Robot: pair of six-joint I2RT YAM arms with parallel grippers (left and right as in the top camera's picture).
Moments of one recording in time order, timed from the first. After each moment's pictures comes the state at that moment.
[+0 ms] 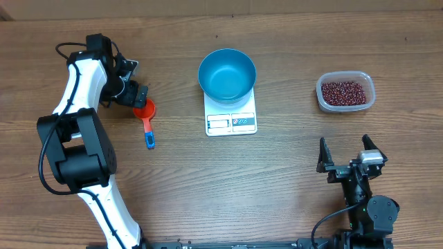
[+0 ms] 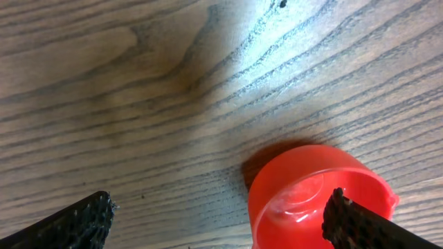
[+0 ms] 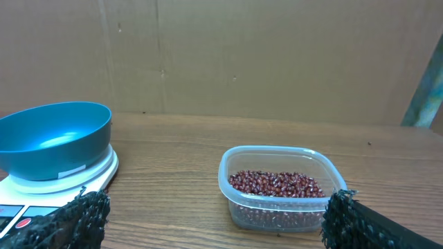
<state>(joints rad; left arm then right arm) 0.17 2.17 1.71 -0.99 0.08 0.37 -0.10 0.01 0.02 -0.02 -0.17 -0.04</state>
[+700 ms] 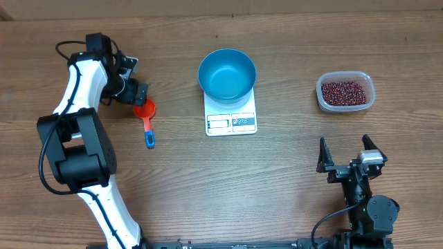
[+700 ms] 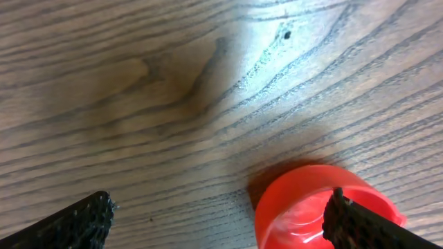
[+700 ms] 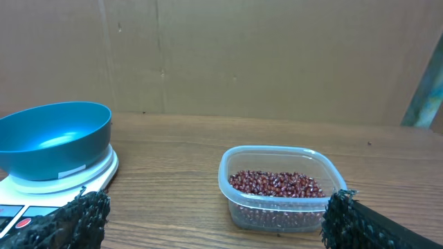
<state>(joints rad) 0.17 2.17 1.69 -0.92 0.08 0.38 -0.10 0.01 0.02 -0.02 -0.17 -0.04</state>
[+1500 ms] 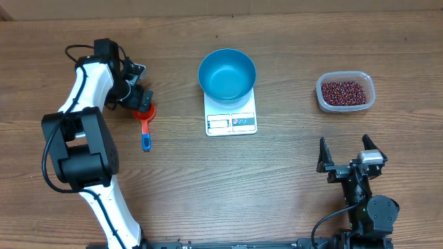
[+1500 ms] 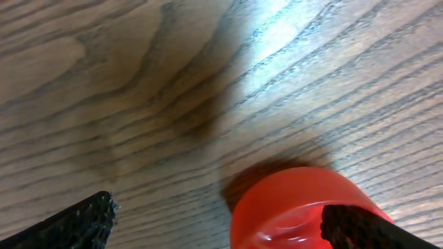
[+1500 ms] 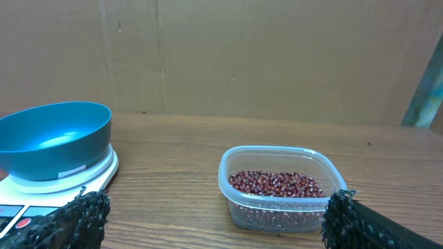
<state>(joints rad) 0.14 2.17 1.65 -0.93 0.07 0.42 -0.10 0.01 0.02 -0.02 -0.17 -0.04</state>
